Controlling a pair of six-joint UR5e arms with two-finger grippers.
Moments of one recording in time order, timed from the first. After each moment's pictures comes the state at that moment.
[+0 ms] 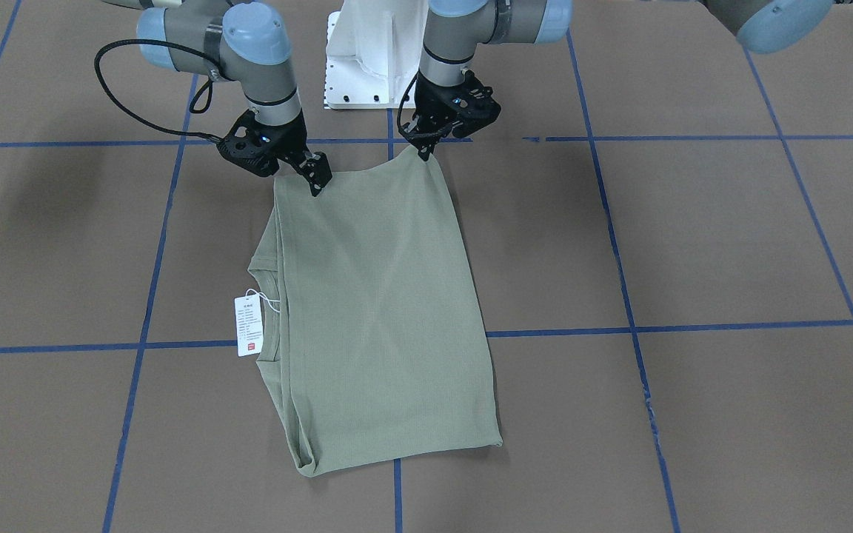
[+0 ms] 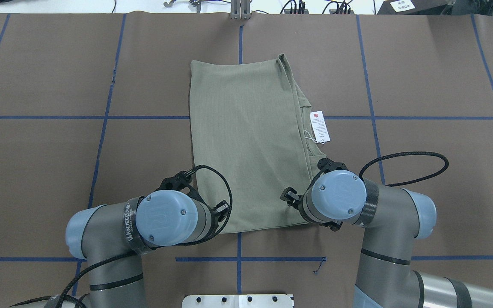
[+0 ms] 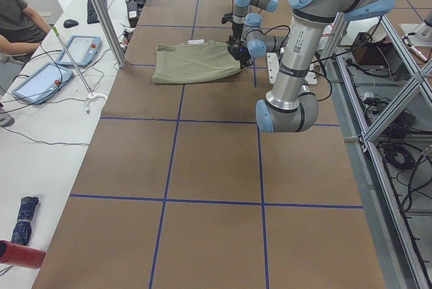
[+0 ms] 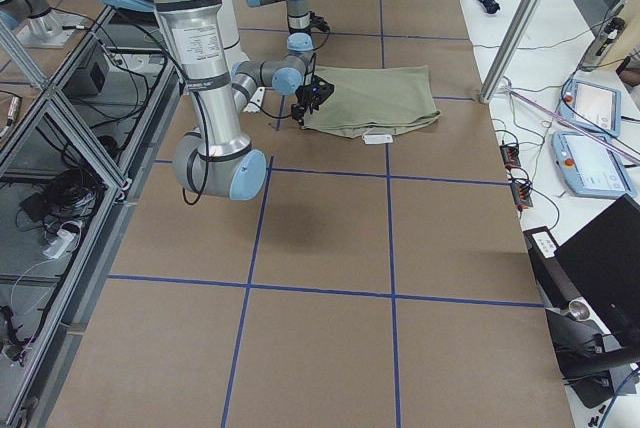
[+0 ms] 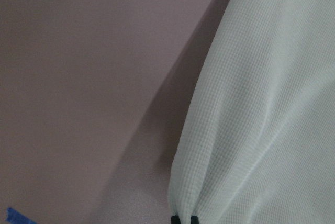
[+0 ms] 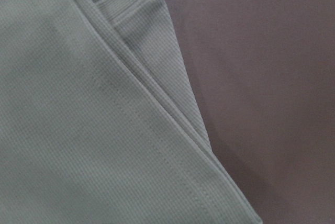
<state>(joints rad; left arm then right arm) -0.26 -2.13 -1.86 -1.64 -1.67 -2.05 0.34 -1.19 1.88 -1.52 1.72 1.89</state>
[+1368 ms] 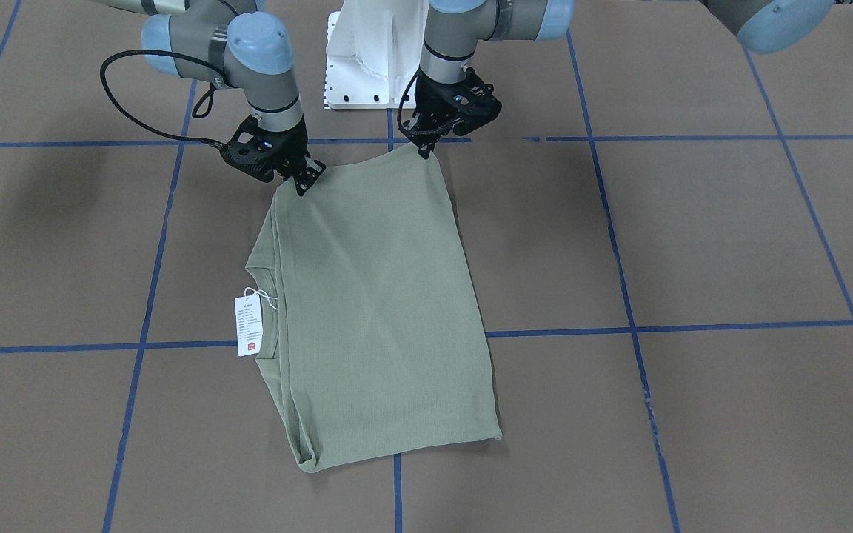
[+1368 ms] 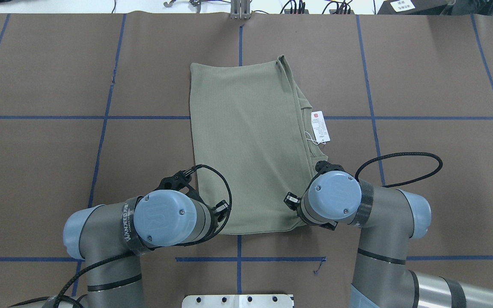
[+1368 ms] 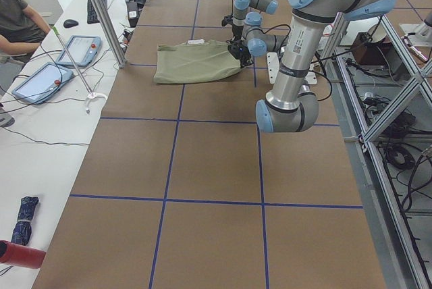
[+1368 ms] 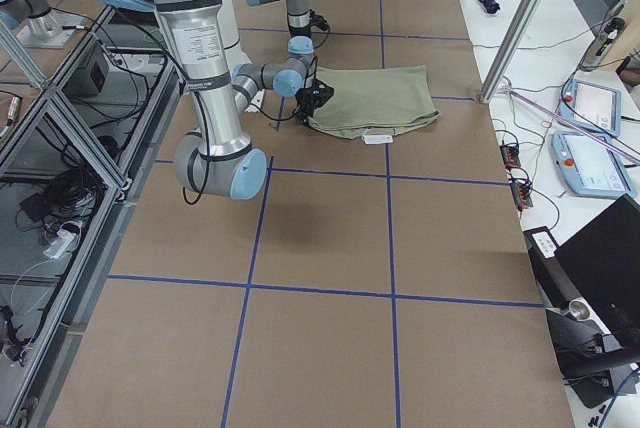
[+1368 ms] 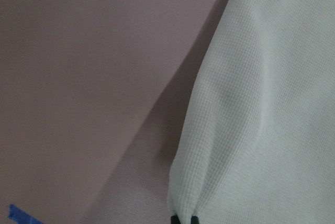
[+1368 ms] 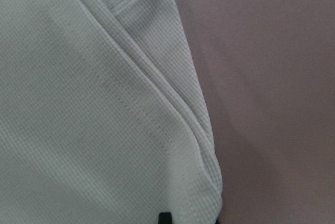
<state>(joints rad) -0.26 -2.13 -1.88 -1.63 -1.67 -2.05 0.33 -1.18 1.85 -1.51 1.74 1.88</state>
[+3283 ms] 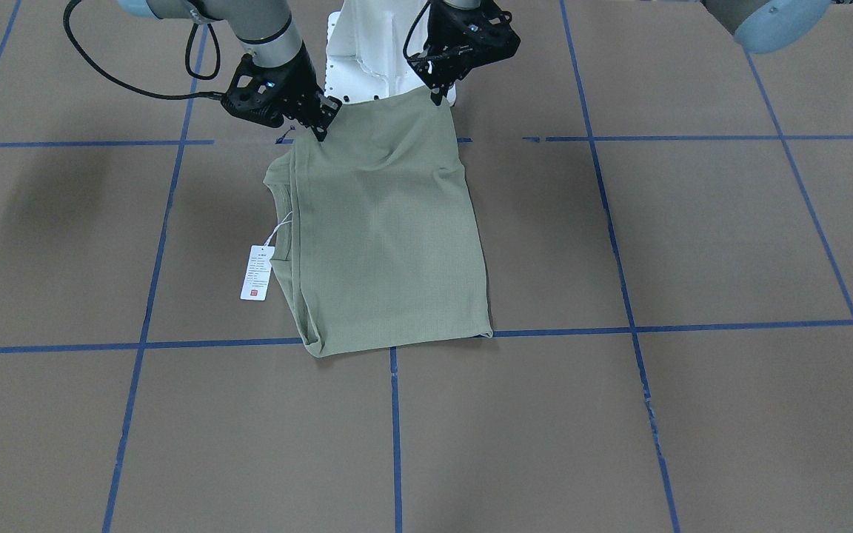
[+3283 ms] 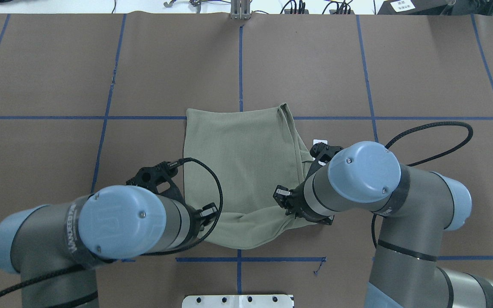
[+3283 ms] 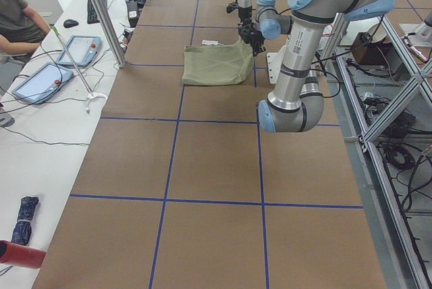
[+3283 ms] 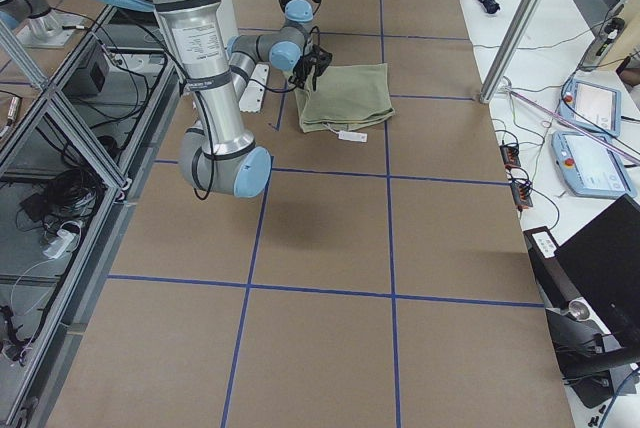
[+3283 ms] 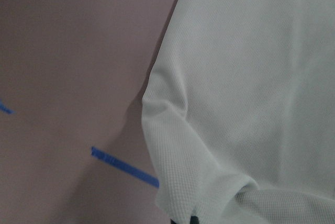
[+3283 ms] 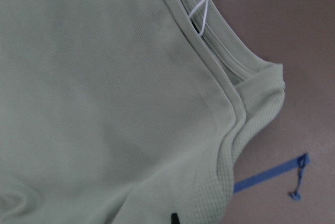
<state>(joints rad) -0.29 -2.14 -2.13 -1.38 -1.67 -1.87 0.41 -1.15 2.05 -1.58 1.87 1.75</state>
